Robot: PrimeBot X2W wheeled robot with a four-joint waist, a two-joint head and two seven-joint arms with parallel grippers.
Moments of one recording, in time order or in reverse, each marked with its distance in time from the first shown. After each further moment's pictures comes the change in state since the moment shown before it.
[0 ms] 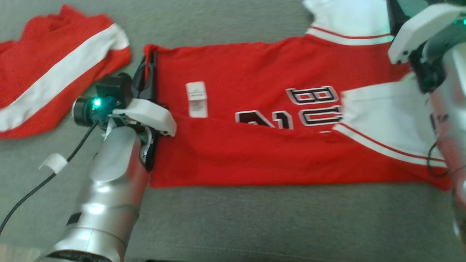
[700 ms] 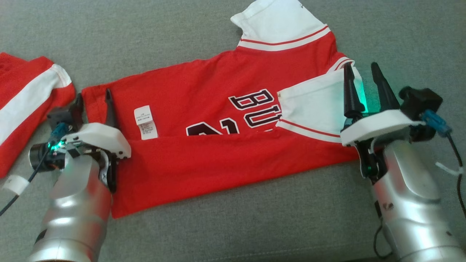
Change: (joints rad) left arm 0.022 0.098 0.116 0.218 -0.073 0.053 0.000; right arm 0.449 0.179 -0.099 -0.280 0.029 0.000 -0.265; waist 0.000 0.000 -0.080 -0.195
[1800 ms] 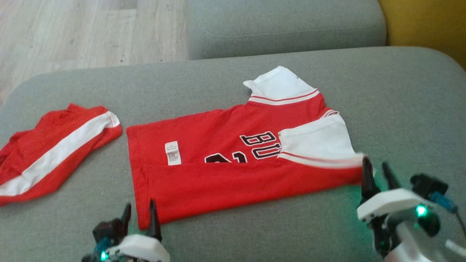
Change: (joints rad) left arm 0.600 -0.089 -0.092 -0.344 -0.149 0.016 0.001; right arm 0.280 -0.016 -0.053 0.161 0.212 0.000 0.000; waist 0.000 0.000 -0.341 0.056
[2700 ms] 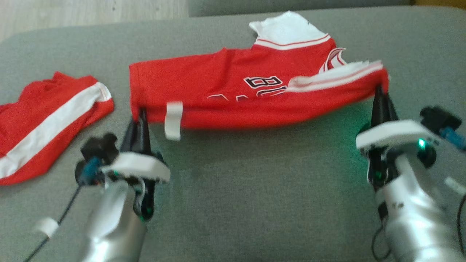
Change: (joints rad) left arm -0.276 0.001 0.004 -0.109 0.067 -0.082 -0.003; right arm -0.248 0.032 -0.050 -0.022 0.001 0.000 -0.003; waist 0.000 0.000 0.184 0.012
